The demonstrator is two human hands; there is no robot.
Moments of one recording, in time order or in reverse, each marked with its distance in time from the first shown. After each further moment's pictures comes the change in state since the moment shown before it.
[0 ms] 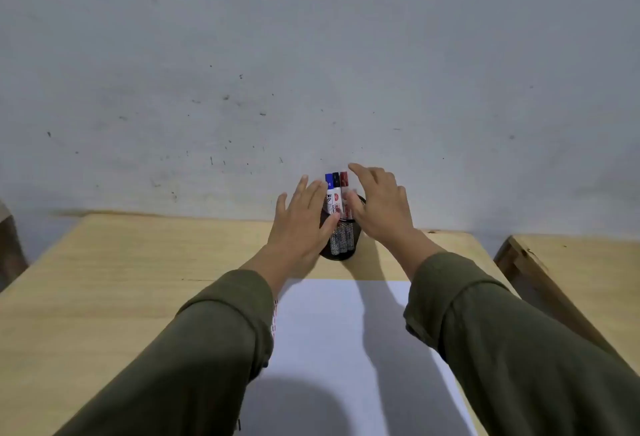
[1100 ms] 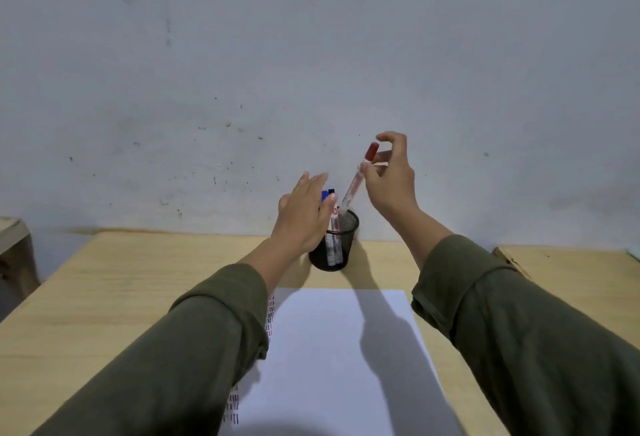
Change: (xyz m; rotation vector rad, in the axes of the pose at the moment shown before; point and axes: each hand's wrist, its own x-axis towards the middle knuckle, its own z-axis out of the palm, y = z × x) left_hand 0.001 0.039 -0.059 -0.303 0.087 -0.032; right_hand 0.007 -0.022 -0.076 0.680 0.247 0.158
